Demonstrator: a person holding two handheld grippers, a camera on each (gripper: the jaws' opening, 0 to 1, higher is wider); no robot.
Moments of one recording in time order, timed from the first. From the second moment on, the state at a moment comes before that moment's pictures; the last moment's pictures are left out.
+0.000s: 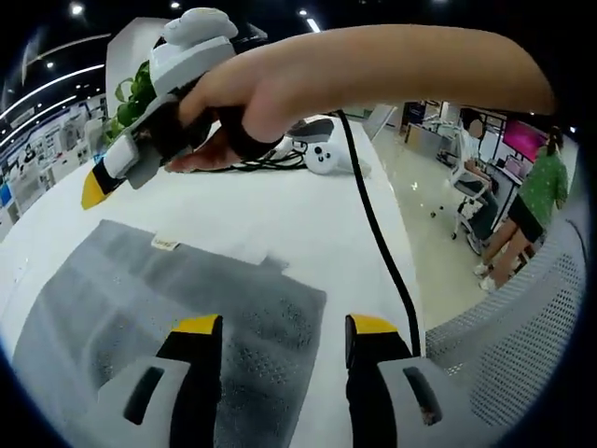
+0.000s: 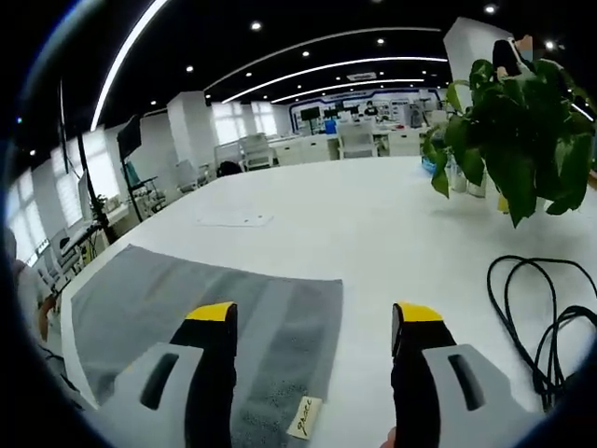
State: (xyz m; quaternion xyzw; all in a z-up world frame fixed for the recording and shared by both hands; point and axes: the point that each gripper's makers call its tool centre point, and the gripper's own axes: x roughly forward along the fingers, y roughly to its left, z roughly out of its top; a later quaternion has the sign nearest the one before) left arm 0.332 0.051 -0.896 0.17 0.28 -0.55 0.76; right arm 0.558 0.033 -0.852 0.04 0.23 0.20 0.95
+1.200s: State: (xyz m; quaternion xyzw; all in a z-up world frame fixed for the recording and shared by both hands) left arm 0.332 0.037 -0.913 0.22 0.25 -0.58 0.74; right arm 0.585 0.056 -0.897 0.04 0.27 0.22 0.94
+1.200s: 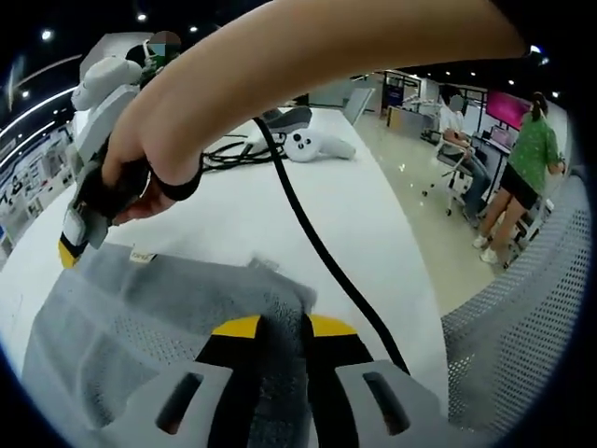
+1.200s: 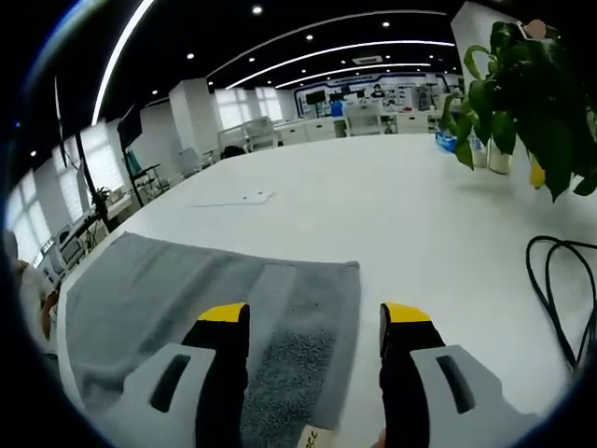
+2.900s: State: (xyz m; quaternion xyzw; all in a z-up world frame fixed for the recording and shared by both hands) left arm 0.341 0.040 -0.915 0.19 0.24 -0.60 0.74; right arm 0.591 0.050 -0.915 -0.01 0.25 0.20 0.95
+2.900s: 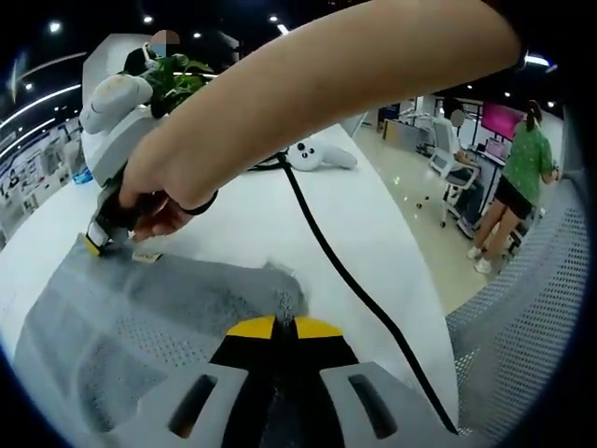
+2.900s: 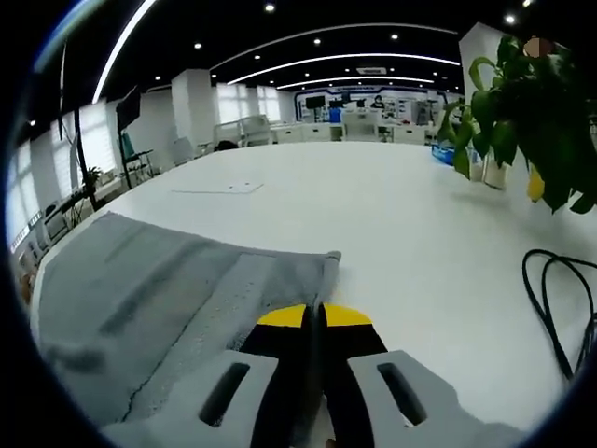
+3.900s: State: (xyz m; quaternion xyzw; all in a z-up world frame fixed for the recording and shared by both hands) left arm 0.343 0.040 -0.917 0.18 0.23 -0.60 0.75; right arm 0.593 0.048 -0.914 0.05 0.24 0.19 0.95
